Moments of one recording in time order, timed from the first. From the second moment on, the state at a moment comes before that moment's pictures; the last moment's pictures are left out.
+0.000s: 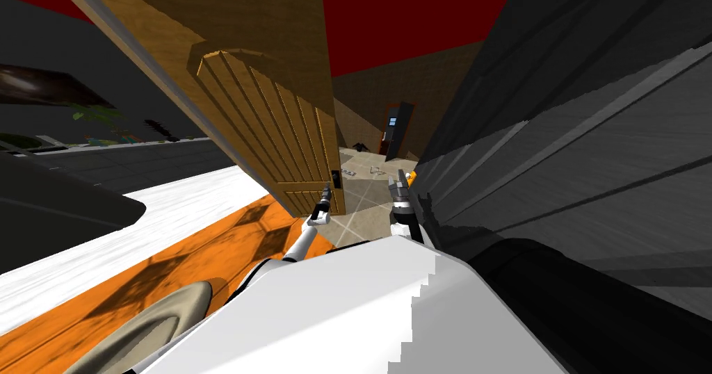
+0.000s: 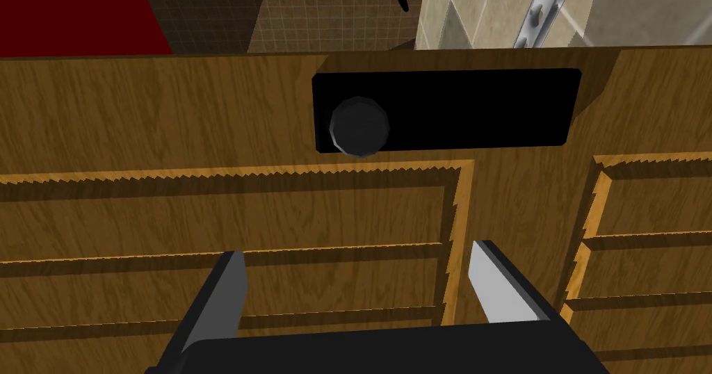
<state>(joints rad) -0.38 0.04 -0.21 -0.83 0.35 -0.41 -0.19</state>
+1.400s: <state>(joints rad) -0.38 0.05 -0.19 -0.82 0.35 -0.43 -0.20</state>
